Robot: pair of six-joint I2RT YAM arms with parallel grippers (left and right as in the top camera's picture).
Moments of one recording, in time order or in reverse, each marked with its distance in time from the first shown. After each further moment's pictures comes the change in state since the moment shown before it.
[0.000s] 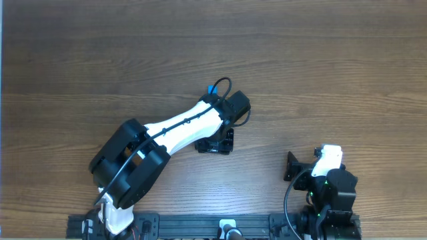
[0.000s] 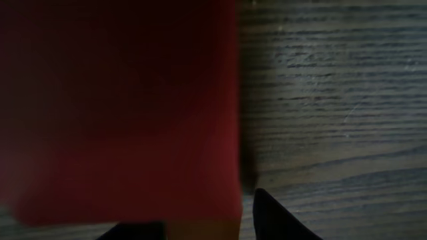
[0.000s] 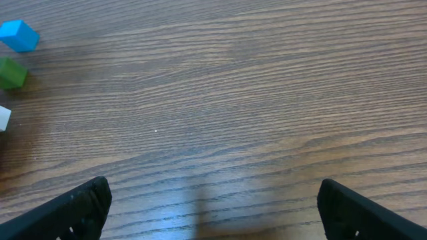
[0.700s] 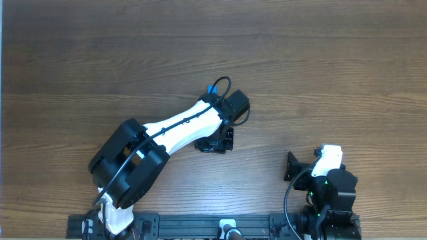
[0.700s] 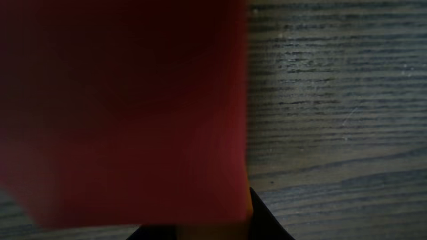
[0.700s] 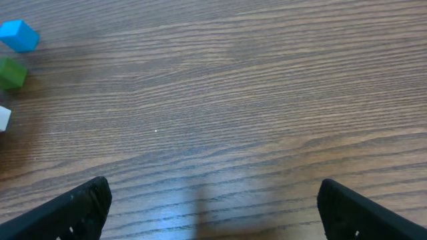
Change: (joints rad) left arm 0.005 -0.002 0.000 0.003 -0.001 0.005; right arm 0.000 0.000 0.000 0.000 0.000 0.000
